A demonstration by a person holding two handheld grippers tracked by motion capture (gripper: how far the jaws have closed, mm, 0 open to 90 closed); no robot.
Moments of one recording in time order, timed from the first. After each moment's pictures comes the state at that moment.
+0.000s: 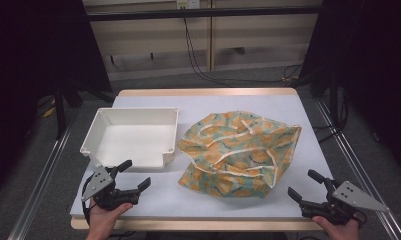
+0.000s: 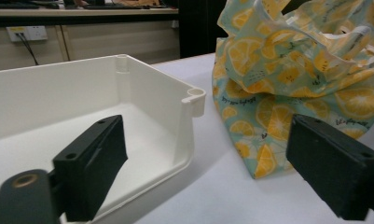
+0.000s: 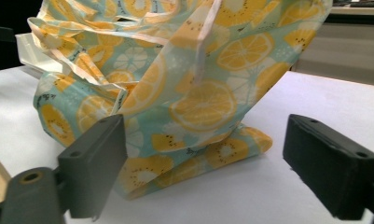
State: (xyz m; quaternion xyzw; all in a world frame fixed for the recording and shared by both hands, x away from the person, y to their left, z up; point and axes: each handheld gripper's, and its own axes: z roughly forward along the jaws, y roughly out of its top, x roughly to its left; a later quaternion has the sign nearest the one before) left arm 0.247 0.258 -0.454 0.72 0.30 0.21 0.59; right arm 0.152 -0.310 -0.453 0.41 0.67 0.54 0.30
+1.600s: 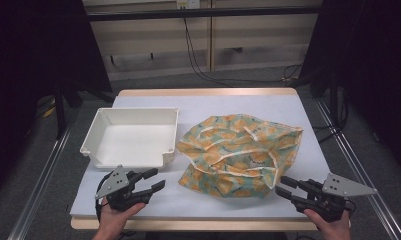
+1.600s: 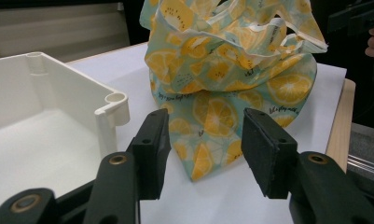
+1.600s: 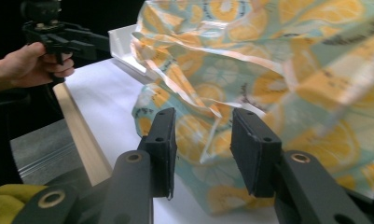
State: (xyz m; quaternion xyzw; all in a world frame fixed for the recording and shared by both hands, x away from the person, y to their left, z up) left arm 0.245 0.223 -0.442 0.77 0.23 0.14 0.58; right arm 0.164 -0.284 -0.425 0.34 0.73 0.57 0.17
